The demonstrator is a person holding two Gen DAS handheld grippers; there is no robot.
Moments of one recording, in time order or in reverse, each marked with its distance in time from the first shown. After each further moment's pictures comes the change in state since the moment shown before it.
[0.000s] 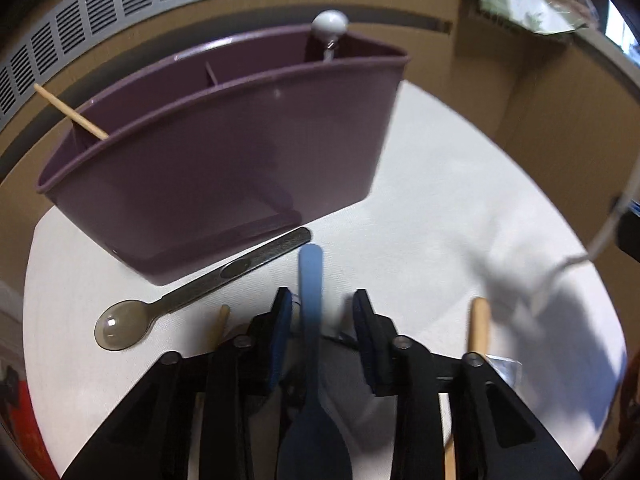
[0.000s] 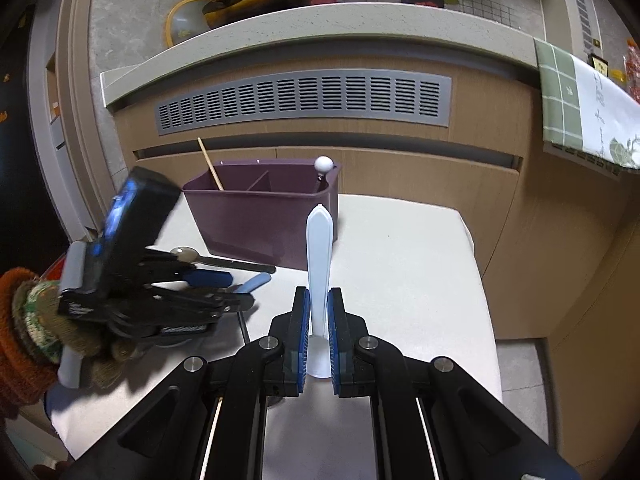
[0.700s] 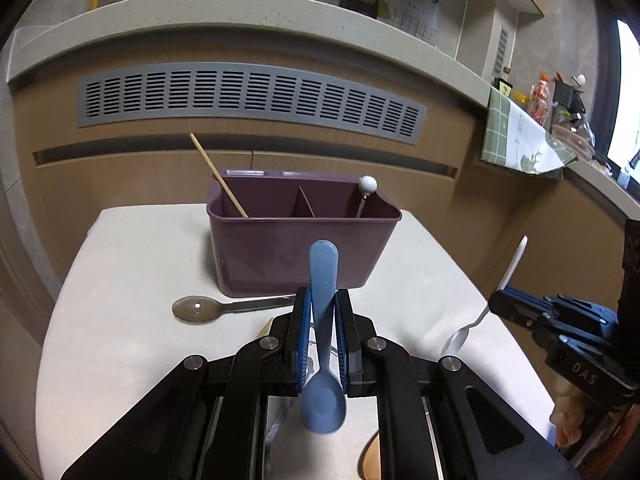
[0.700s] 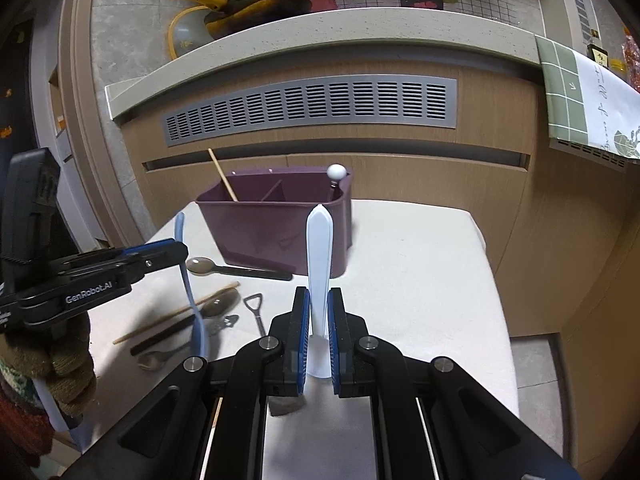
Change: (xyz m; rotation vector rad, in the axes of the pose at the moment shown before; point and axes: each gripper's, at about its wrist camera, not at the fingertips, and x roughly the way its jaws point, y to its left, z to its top) left arm -0.132 0.032 -0.050 -0.260 -0.411 -0.040; right arm -0.006 0.014 0.009 0.012 -0.021 0.034
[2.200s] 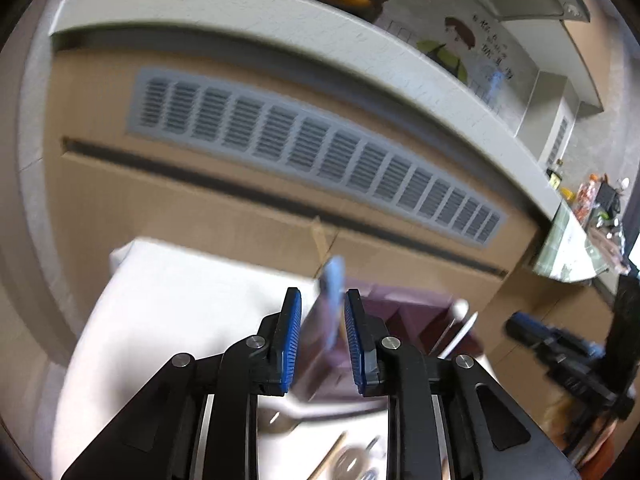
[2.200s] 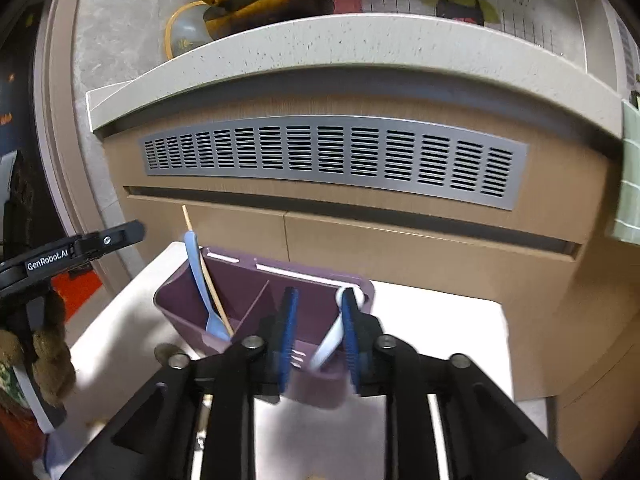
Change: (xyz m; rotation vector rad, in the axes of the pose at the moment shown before) left arm 0.027 0.111 0.061 -0.237 -0.111 0.052; right arm 0.083 -0.007 0.098 -0.092 -0.024 0.013
